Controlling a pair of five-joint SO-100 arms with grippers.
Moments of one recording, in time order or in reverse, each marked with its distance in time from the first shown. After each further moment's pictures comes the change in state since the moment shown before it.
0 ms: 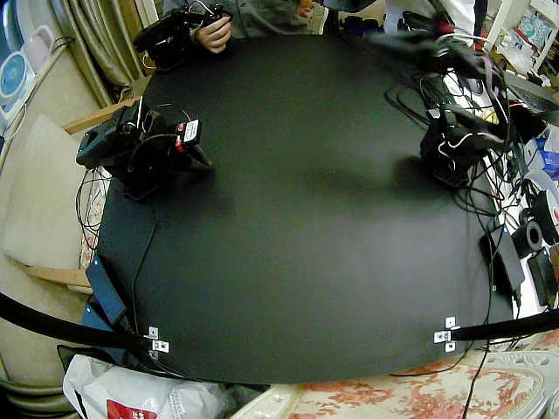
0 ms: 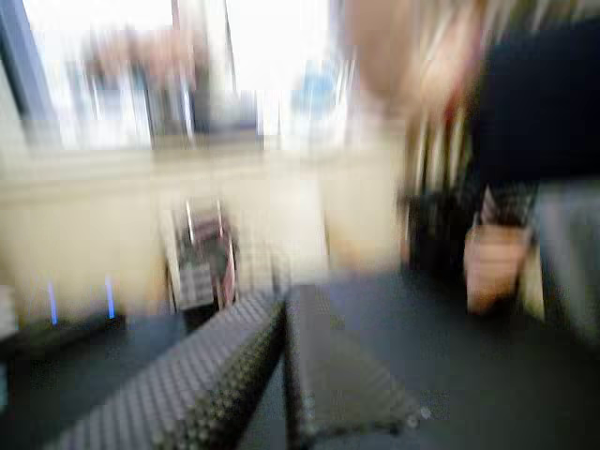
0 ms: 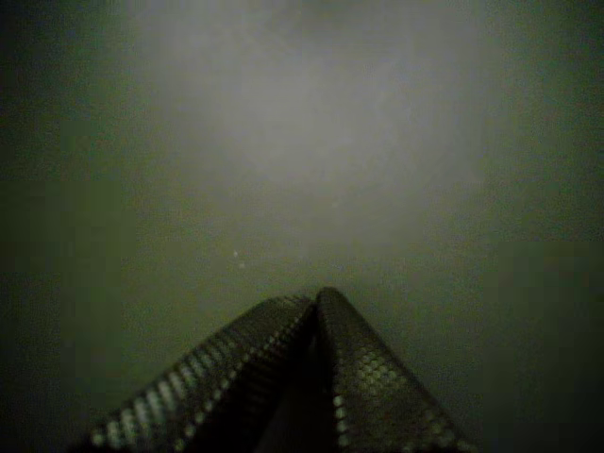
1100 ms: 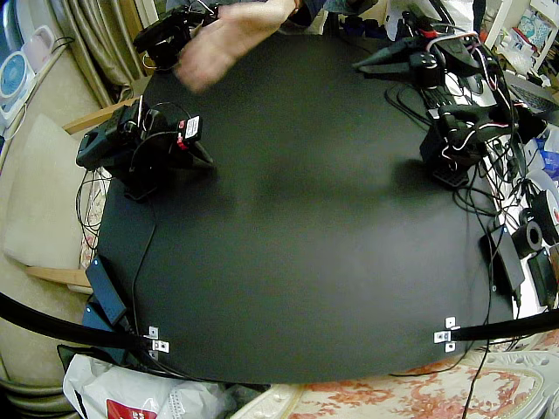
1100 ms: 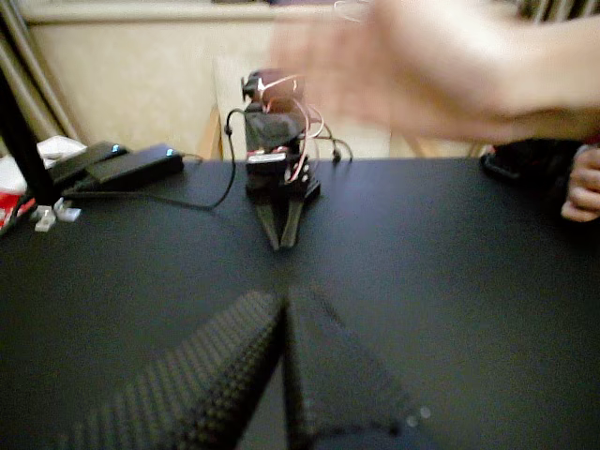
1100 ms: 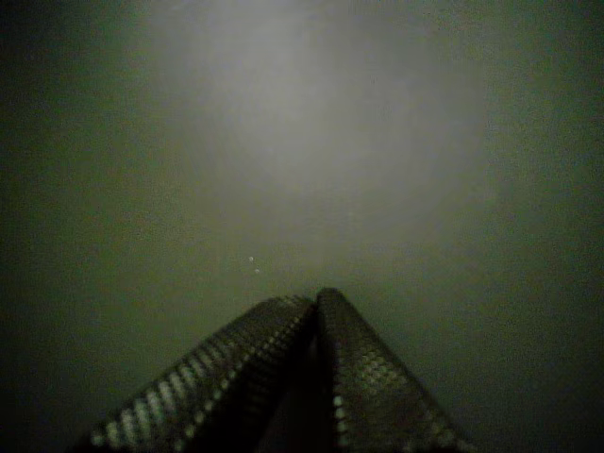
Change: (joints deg) arm 0 -8.9 -20.5 -11.6 13.2 -3.7; arm 1 -1.8 0.0 0.0 -0.7 -0.3
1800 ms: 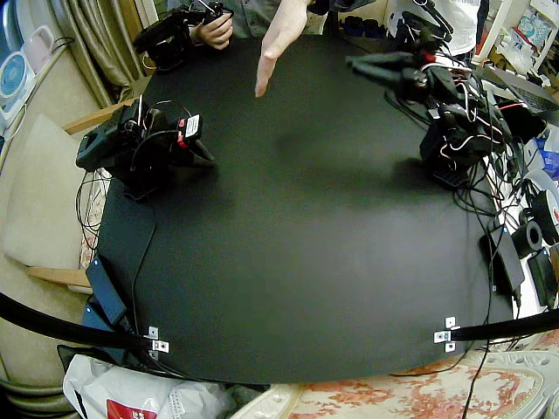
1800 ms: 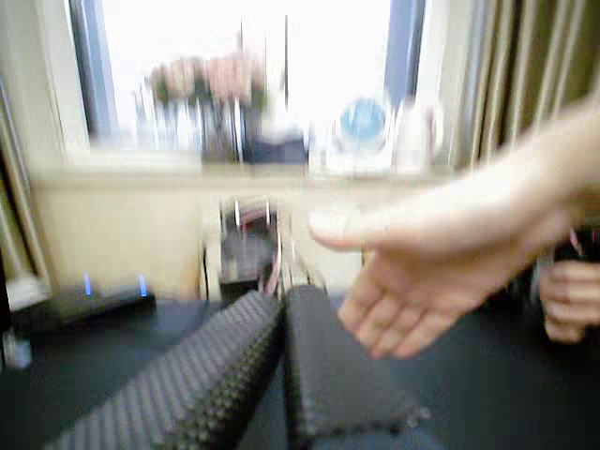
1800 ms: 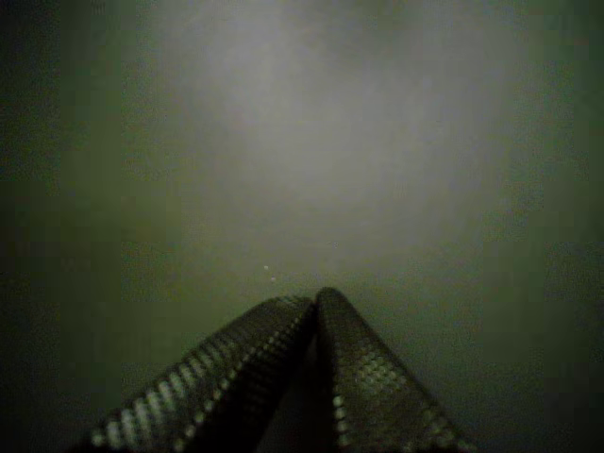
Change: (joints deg) arm 0 2.4 25.9 37.1 -35.7 -2.2; arm 1 -1.3 0.0 0.0 -1.2 2.5
